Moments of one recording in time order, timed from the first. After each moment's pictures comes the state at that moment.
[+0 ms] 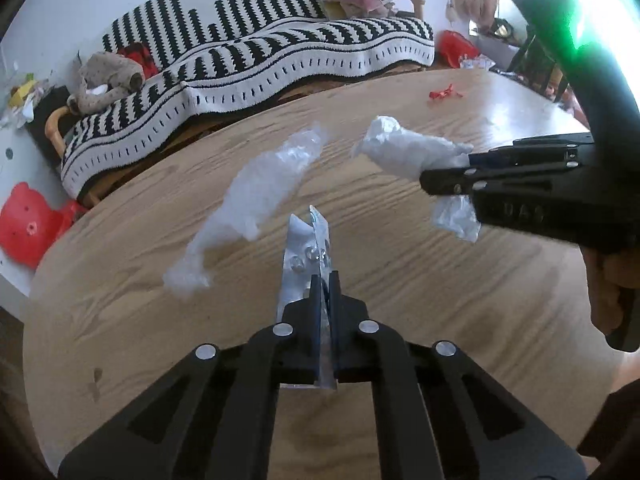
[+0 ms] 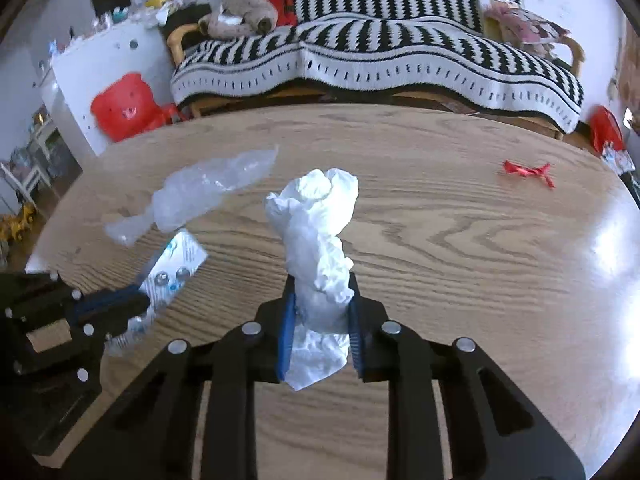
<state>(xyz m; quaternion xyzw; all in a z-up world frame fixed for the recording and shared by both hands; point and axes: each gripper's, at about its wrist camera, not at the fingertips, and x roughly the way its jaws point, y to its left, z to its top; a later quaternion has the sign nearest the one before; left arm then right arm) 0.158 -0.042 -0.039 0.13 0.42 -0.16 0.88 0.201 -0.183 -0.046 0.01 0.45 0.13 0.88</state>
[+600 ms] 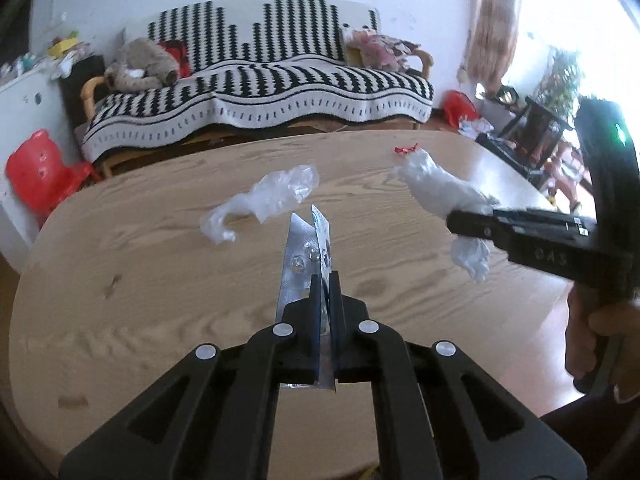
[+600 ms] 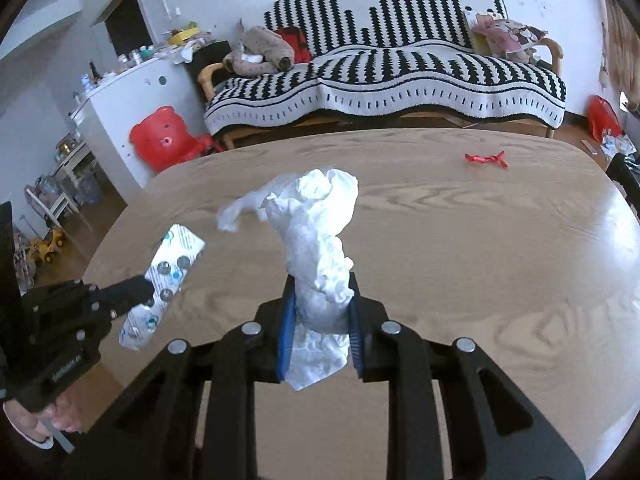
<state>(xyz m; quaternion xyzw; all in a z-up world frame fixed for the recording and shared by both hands) 0.032 -0.018 0.033 0.01 0.38 -0.15 0.91 0.056 -0.210 0.033 0.05 0.41 0.16 0.90</state>
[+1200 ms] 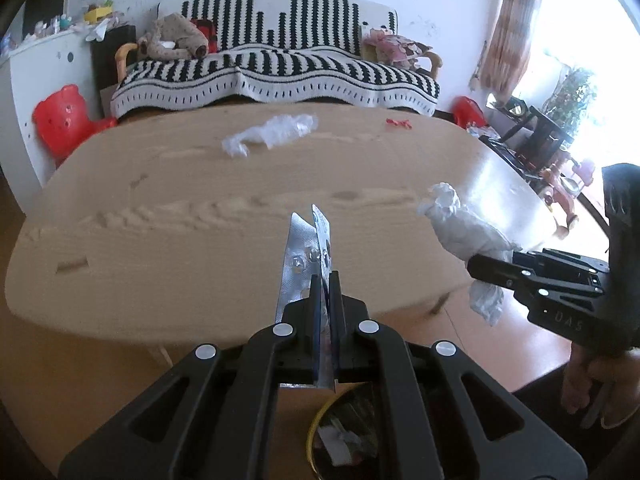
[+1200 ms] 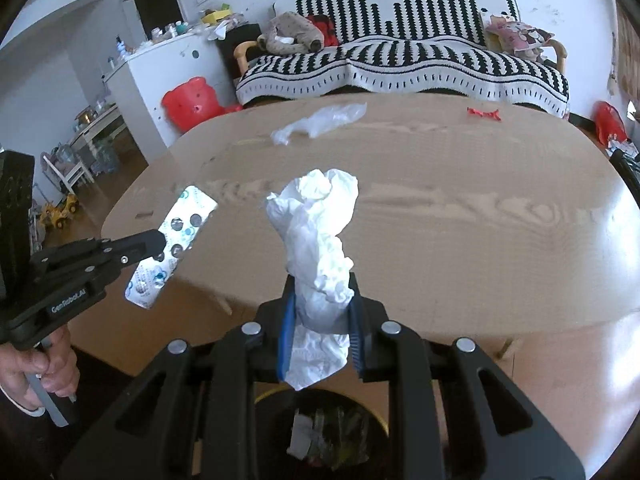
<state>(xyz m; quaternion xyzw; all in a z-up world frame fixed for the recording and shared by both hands) -0.099 -0.009 0.009 -0.03 0.40 -0.13 0.91 -0.117 -0.201 0.008 0.02 0.41 0.19 0.89</state>
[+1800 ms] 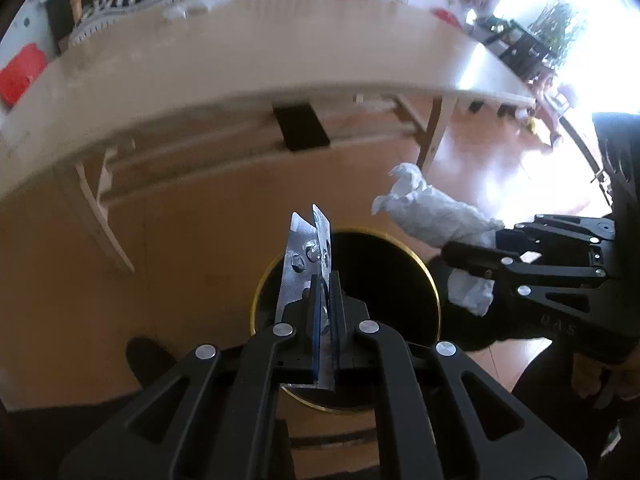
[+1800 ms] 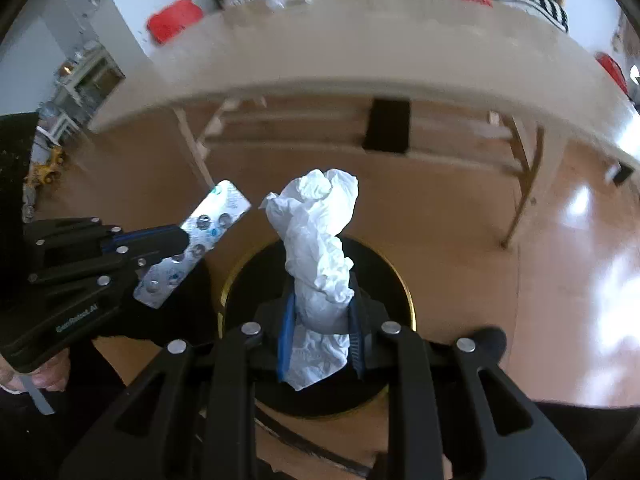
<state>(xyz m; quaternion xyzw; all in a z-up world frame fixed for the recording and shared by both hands) -0.180 -0.054 -0.096 0.01 0.54 -0.18 0.82 -0.219 -0.203 -0.094 -0.01 0.55 0.16 0.82</state>
